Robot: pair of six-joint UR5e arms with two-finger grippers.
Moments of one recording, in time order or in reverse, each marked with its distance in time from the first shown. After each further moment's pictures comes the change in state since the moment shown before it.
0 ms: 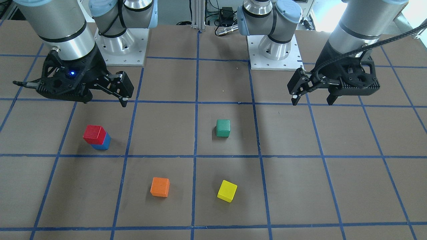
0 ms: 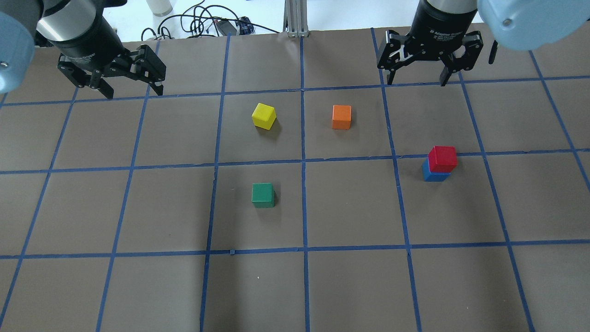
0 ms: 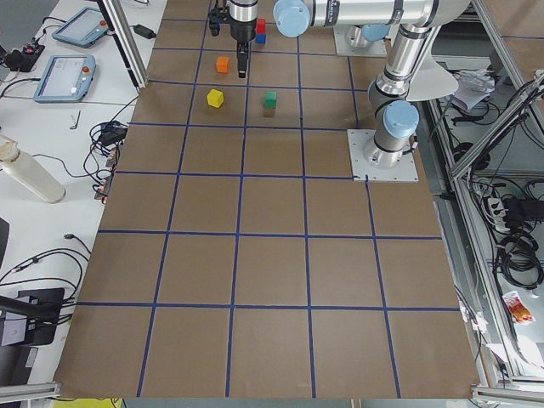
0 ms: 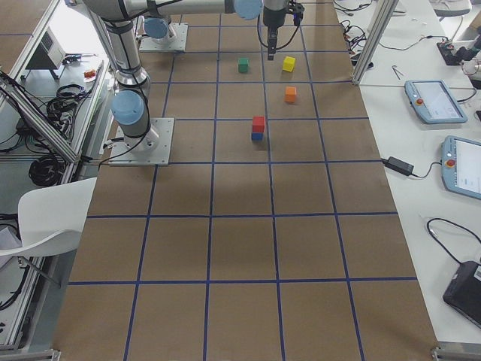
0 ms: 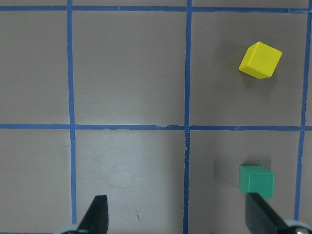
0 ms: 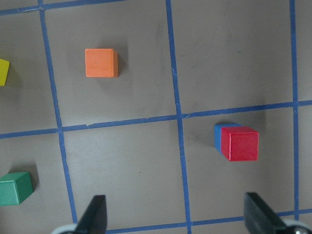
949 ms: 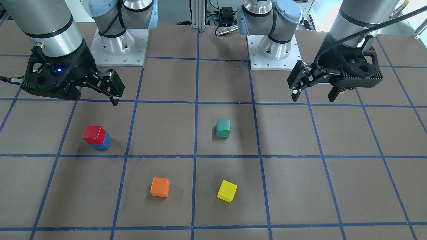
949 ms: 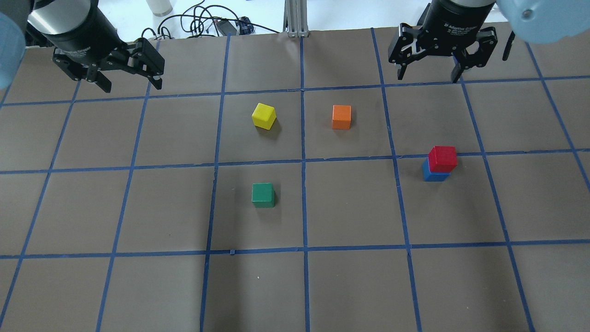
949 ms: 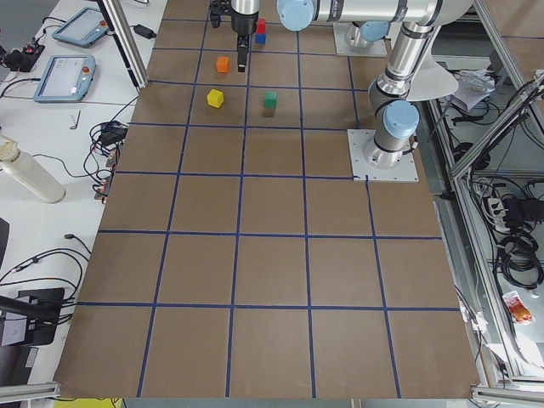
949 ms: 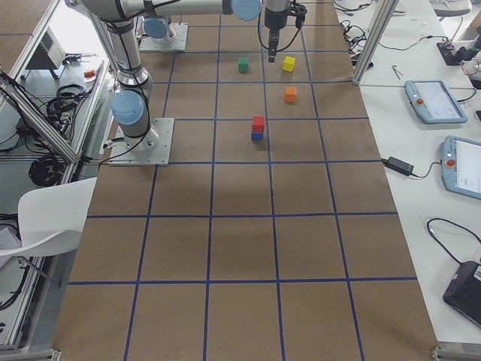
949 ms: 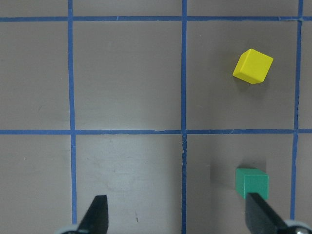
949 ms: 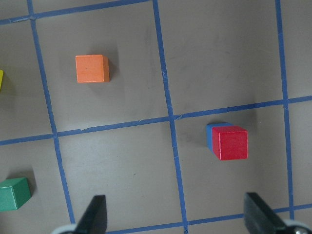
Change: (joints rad) left arm -0.008 0.010 0.013 0.003 -0.004 0.011; right arm -0.026 -0.014 -0.006 0.028 0.001 0.006
